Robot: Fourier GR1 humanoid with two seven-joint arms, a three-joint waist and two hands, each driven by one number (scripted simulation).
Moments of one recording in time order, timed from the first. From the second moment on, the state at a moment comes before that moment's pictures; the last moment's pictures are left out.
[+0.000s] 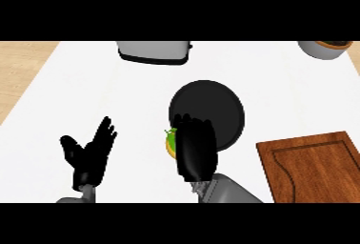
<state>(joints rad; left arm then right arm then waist) 0.01 0.08 -0.11 -1.40 0.20 0.21 0.14 -0.49 -0.01 0.77 -1.46 1.18 -0.05 0.94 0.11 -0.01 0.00</state>
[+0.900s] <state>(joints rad) 0.00 0.08 -0.08 -1.38 0.21 0.21 0.12 -0.79 -0.02 0.84 -1.40 1.17 -0.18 1.19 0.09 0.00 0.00</state>
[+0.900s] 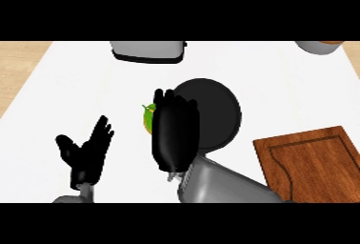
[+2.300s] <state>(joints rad) 0.01 0.08 -0.07 -1.43 0.21 0.21 0.14 -0.98 -0.01 0.34 -0.41 0.94 -0.68 0.71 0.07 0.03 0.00</state>
